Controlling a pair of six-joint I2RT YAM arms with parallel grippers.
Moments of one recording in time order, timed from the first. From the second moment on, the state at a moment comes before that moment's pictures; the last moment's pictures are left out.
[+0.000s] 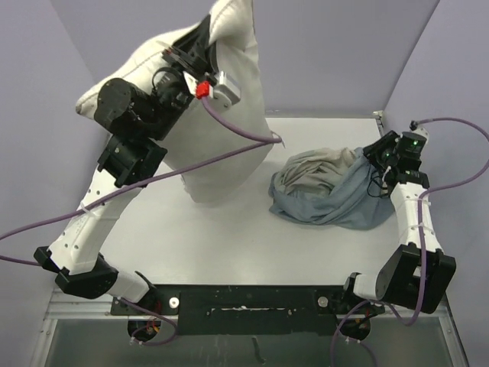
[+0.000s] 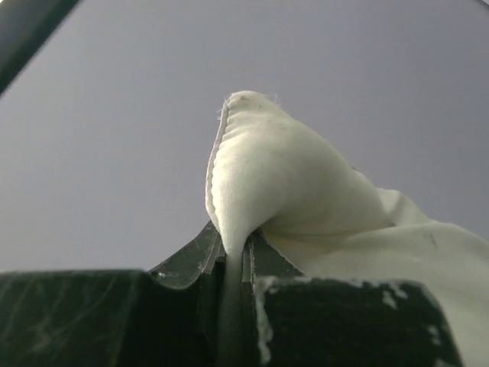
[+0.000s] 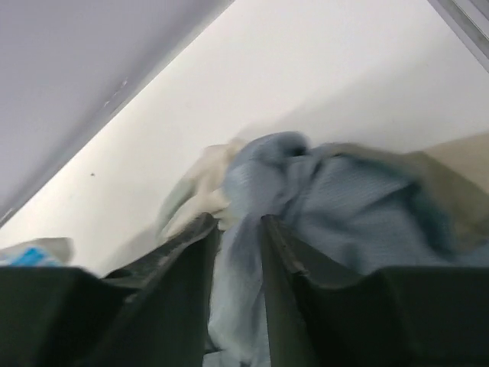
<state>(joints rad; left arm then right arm) -0.72 1.48 2.07 0.06 0.06 1.05 -0.28 1.29 1.03 -0.26 -0.12 0.57</state>
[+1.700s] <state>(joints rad) -1.08 1.89 1.67 -0.42 0.01 0.09 -0.09 1.10 1.05 -0.47 -0.06 0.45</state>
